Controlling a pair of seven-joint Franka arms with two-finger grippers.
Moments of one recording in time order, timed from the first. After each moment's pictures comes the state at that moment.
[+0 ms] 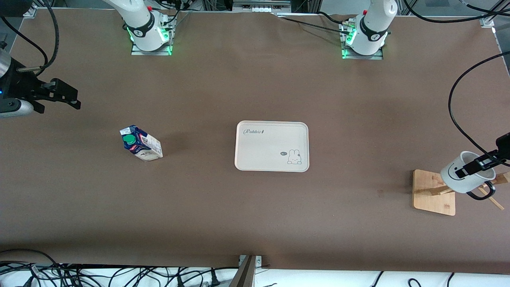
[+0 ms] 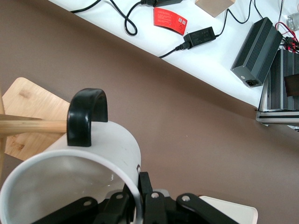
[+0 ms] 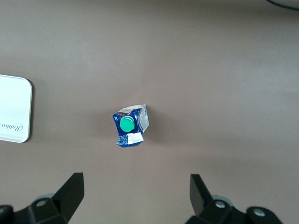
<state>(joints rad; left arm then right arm) 0.02 0.35 0.24 -1.48 -0.52 1.98 0.03 0.32 0.11 -0.28 -1.46 0.06 1.58 -0.09</state>
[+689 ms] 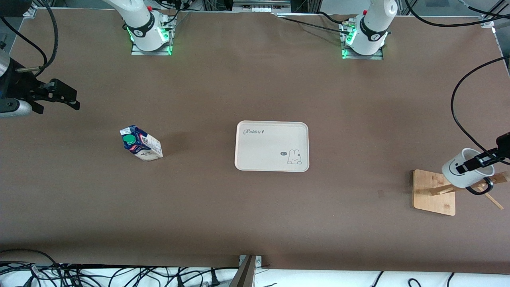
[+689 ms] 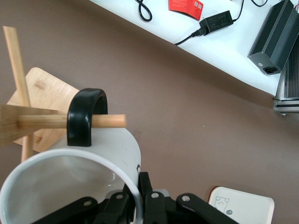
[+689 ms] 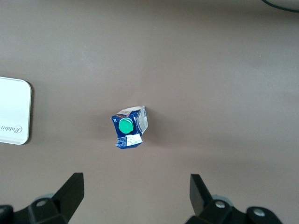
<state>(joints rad) 0.03 0.36 0.27 -1.52 -0.52 1.95 0.12 0.32 0.11 -0.29 -1.46 0.06 1.59 -0.09</state>
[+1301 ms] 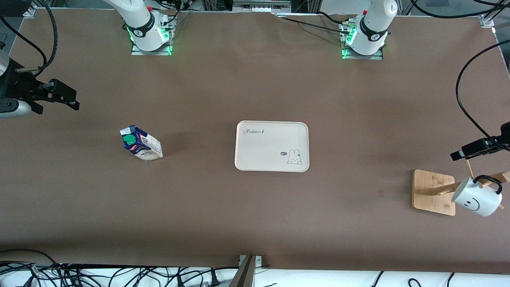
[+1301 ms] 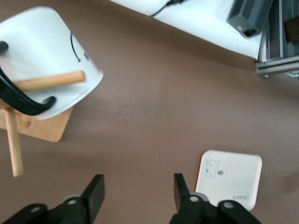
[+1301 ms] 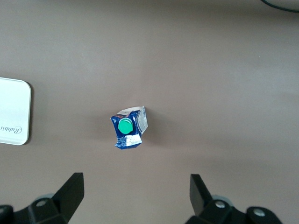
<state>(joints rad) 0.02 0.31 0.26 -1.46 -0.49 1.75 0.17 0.32 0.11 -0.29 -1.46 0.06 1.59 -0.09</state>
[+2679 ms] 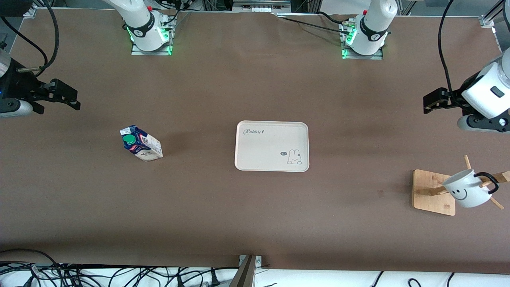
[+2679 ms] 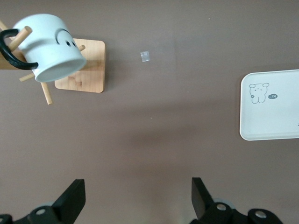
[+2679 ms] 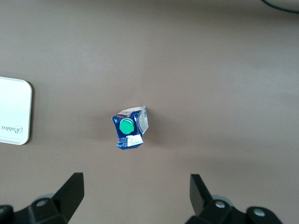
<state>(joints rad) -0.23 0.25 0.19 -1.24 0.00 1.37 0.03 0.32 0.11 -0.29 -1.46 0.06 1.59 -0.09</state>
